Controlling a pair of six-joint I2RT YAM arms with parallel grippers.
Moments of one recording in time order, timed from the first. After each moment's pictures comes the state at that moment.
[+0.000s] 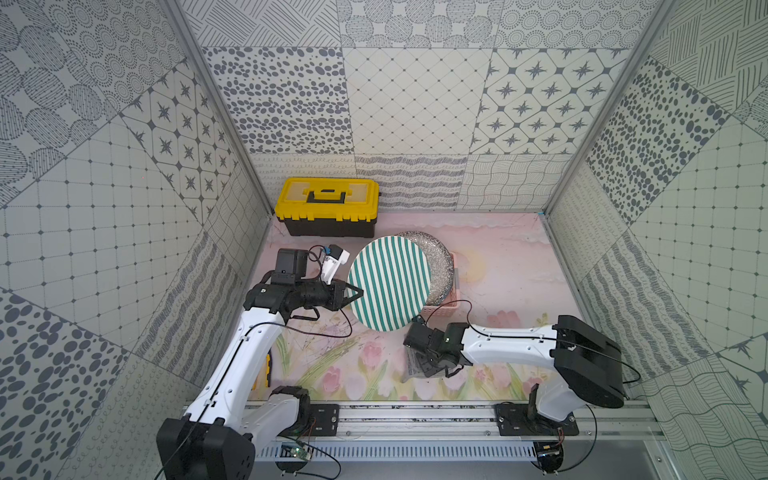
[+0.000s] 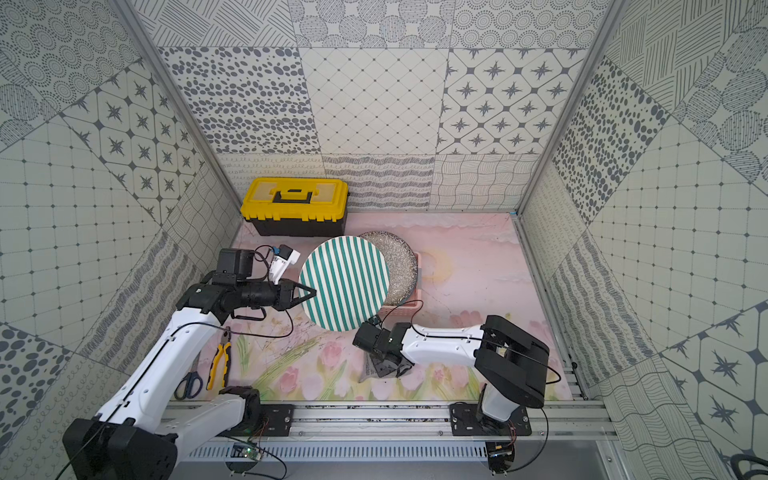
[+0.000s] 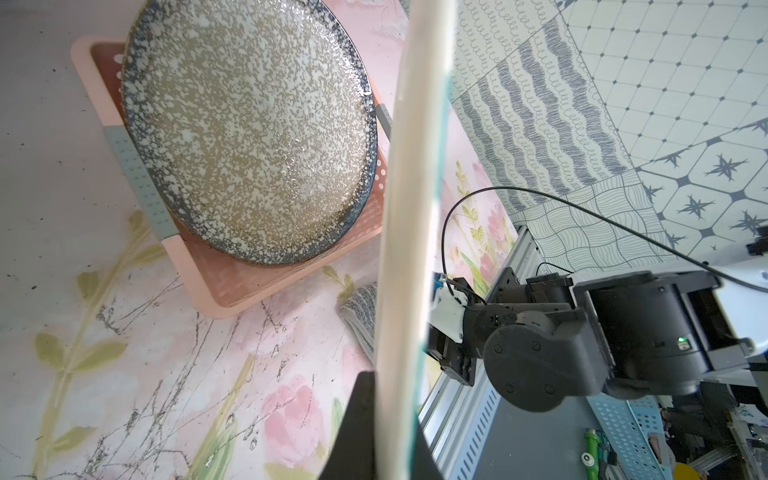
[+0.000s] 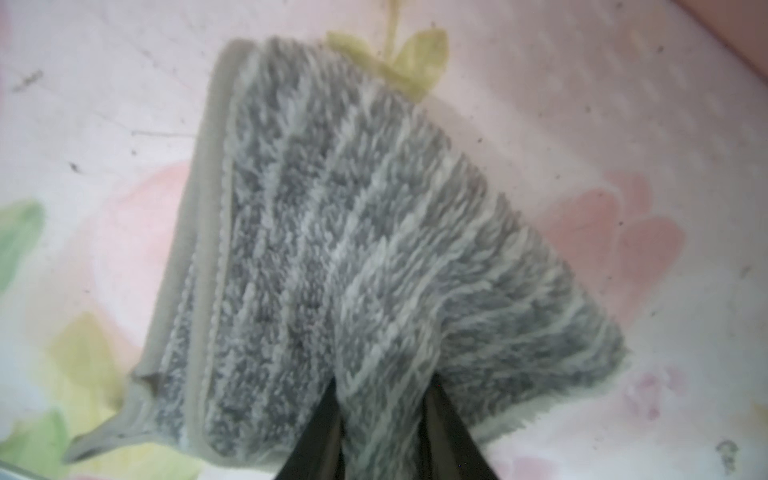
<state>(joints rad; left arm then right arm) -0.07 1.09 0.99 -0.79 0.84 -0.01 1.16 1.61 0.88 -0.63 0.19 0.65</state>
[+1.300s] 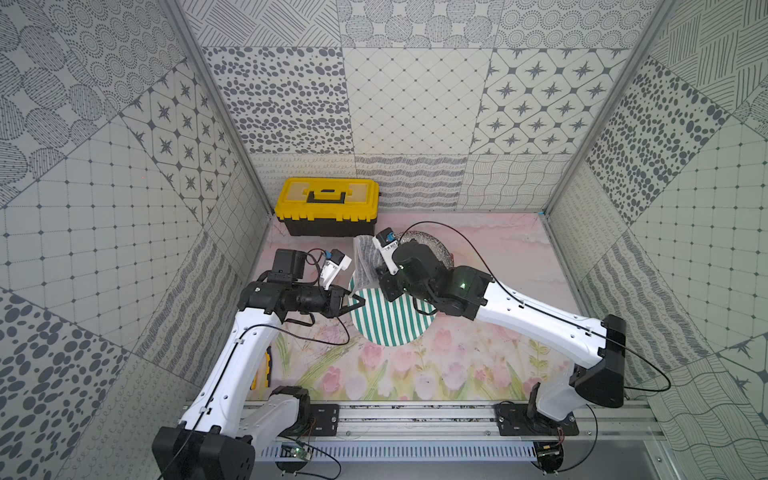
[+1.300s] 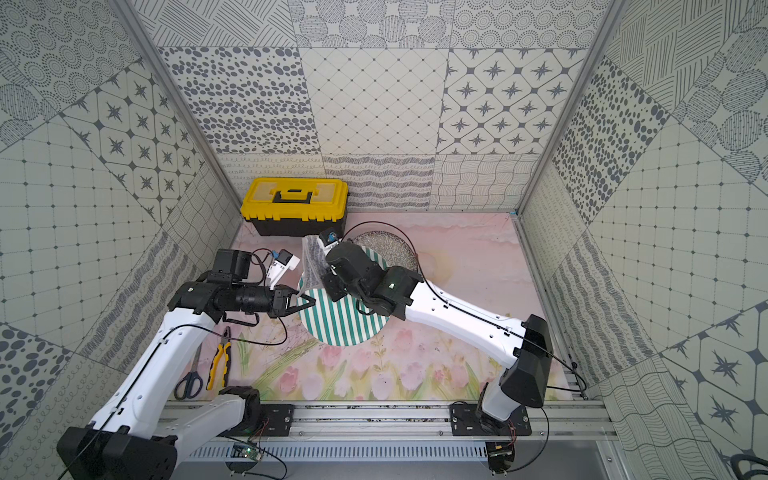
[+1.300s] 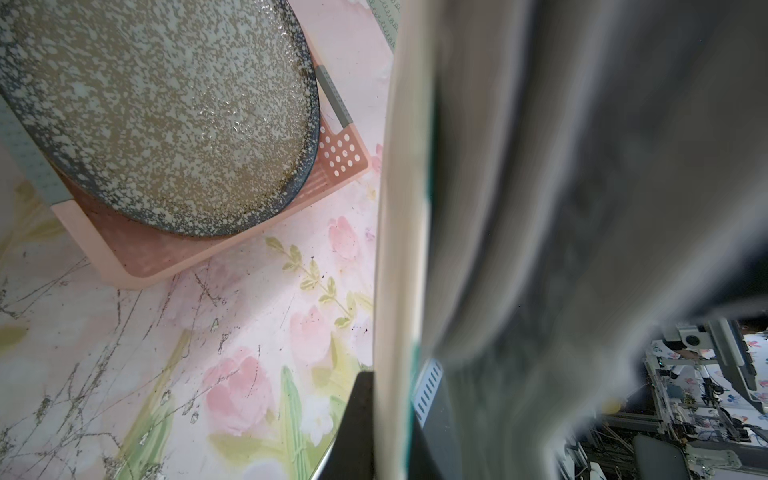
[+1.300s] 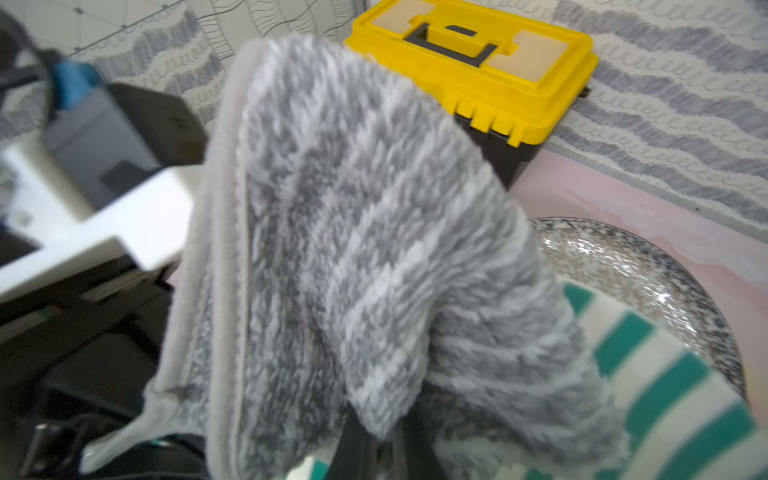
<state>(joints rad) -0.07 1.07 1.06 -1.00 0.97 0.08 1.11 1.62 1.59 -0.53 0.26 0.26</state>
